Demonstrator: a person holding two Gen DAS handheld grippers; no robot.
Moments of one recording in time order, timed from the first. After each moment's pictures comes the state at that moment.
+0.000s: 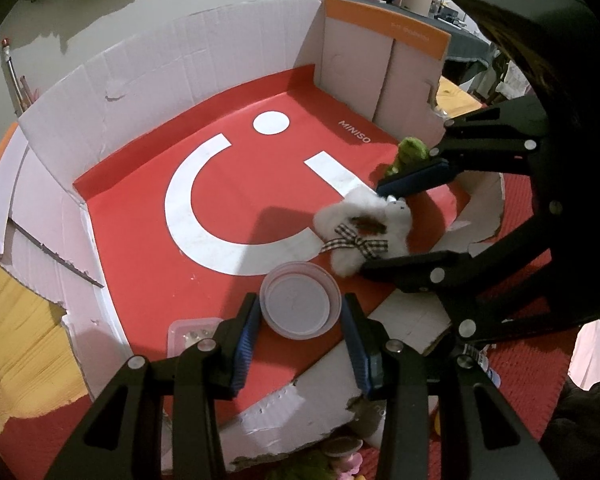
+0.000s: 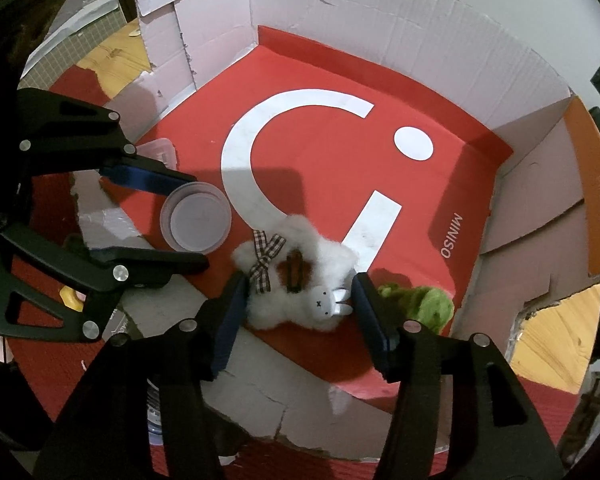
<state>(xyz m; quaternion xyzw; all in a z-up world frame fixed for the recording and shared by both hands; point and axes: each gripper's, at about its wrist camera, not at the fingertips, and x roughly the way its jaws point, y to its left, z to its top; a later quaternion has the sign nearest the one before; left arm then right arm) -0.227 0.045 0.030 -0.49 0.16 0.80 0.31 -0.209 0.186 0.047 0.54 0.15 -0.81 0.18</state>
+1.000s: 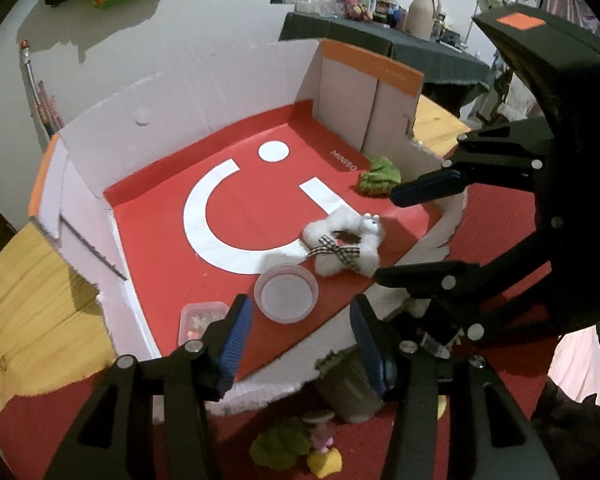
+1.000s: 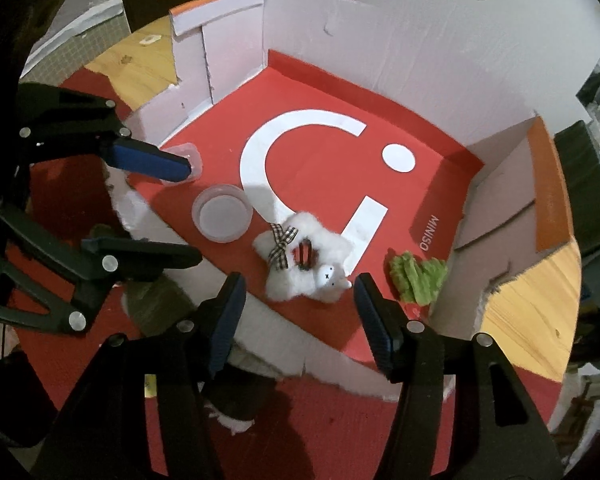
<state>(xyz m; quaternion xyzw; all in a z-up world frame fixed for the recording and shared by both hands) -0.202 0.037 0.061 -0.46 0.13 0.82 0.30 -0.180 0.183 0.077 0.51 0.16 -0.83 0.17</state>
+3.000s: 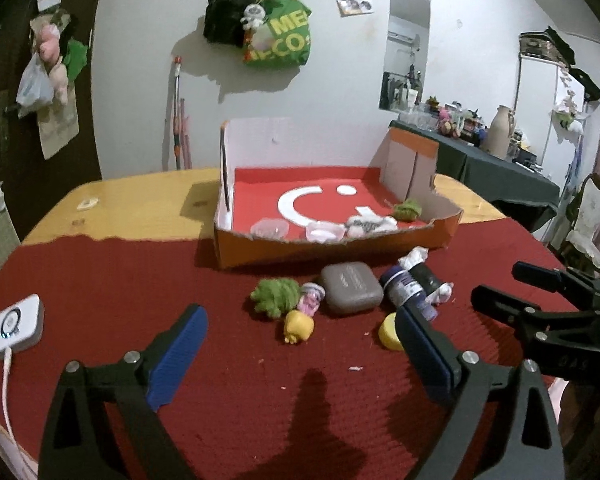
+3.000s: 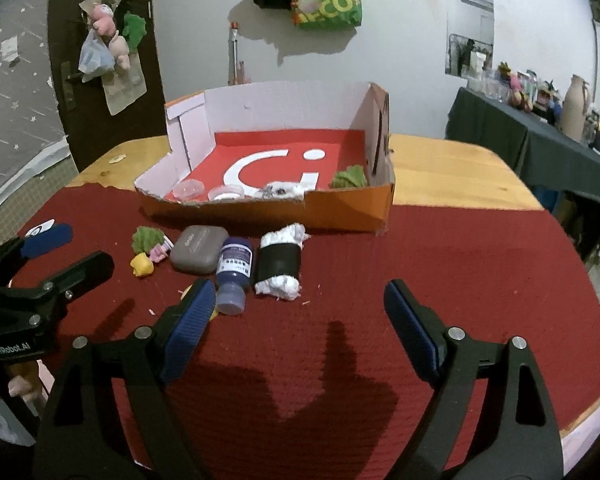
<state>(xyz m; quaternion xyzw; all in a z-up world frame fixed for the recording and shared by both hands) -0.039 -0.015 0.045 -0.30 0.00 0.95 0.12 -0.009 0.212 0.064 0.34 -0.01 -0.94 0.02</state>
